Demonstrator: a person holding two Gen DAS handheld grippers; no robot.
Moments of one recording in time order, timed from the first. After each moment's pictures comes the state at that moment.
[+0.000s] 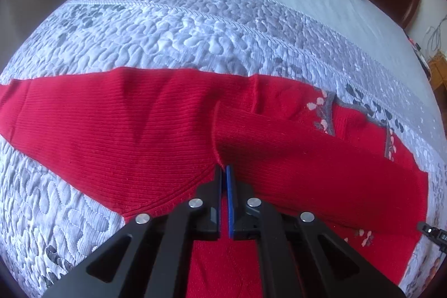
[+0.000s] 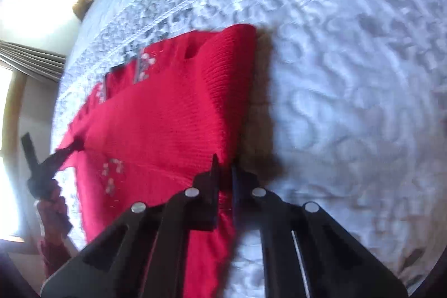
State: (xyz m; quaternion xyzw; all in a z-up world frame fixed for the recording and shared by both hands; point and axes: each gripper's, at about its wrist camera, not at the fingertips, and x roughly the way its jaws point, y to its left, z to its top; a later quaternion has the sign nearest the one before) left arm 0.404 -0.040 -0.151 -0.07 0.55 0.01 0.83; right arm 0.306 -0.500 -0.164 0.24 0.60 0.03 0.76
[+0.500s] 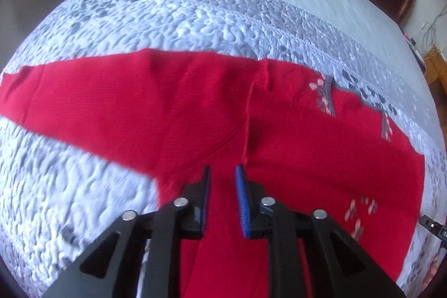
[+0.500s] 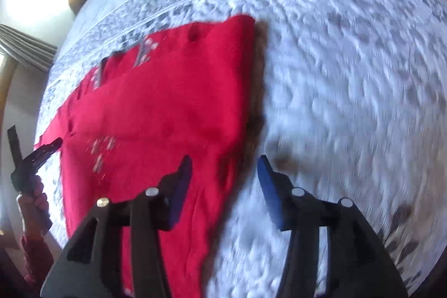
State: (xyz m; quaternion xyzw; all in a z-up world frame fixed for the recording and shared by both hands) left arm 0.360 -0.010 -0.139 -0.07 0.55 -0.01 0.83; right arm 0.254 -0.481 -0.146 0.21 0.60 0.02 0.78
